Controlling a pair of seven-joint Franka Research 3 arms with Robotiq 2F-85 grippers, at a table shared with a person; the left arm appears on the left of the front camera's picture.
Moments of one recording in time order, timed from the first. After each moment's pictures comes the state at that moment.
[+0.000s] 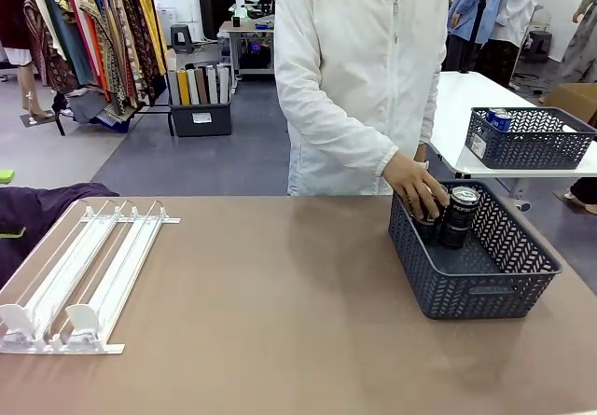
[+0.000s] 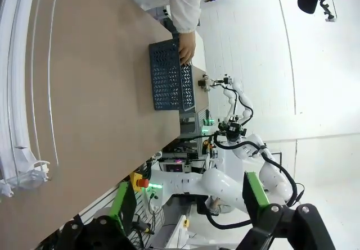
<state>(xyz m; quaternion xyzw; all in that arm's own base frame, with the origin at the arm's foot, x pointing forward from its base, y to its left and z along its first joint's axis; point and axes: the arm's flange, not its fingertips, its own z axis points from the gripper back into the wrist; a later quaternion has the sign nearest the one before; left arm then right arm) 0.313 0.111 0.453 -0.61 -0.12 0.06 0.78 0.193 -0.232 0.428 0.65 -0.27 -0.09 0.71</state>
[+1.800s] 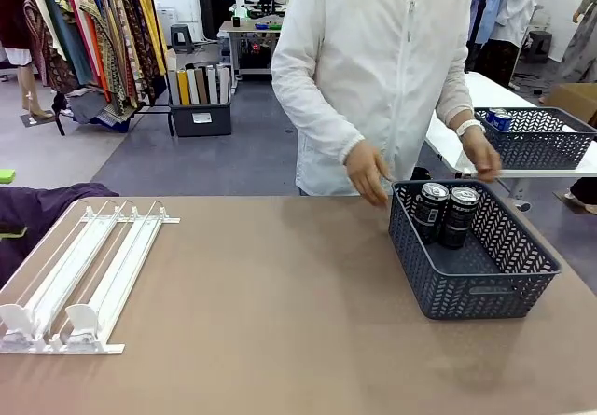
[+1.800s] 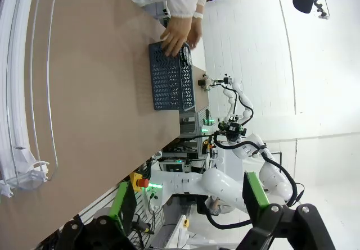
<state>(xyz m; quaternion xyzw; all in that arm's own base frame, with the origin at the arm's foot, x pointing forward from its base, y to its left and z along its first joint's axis) 0.313 0.110 0.453 -0.61 -0.12 0.06 0.78 0.193 -0.232 0.428 0.65 -0.27 -0.09 0.71</state>
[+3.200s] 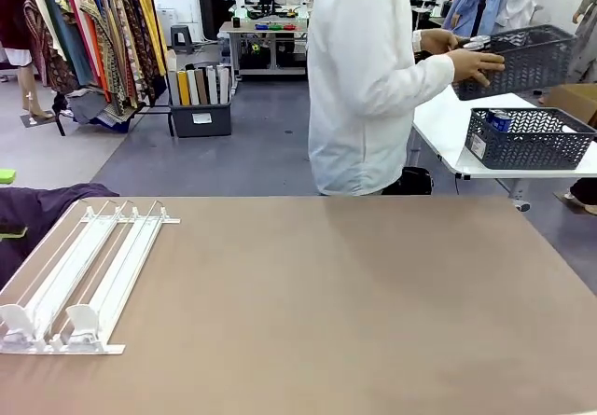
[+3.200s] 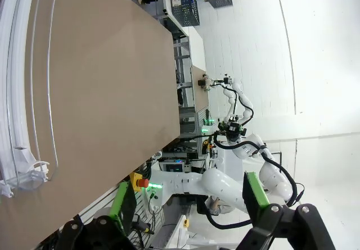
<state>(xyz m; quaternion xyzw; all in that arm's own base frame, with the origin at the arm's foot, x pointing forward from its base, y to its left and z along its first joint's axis) 0.313 0.110 0.453 -0.61 -0.12 0.06 0.78 0.193 -0.232 0.428 0.65 -0.27 -0.09 0.71</state>
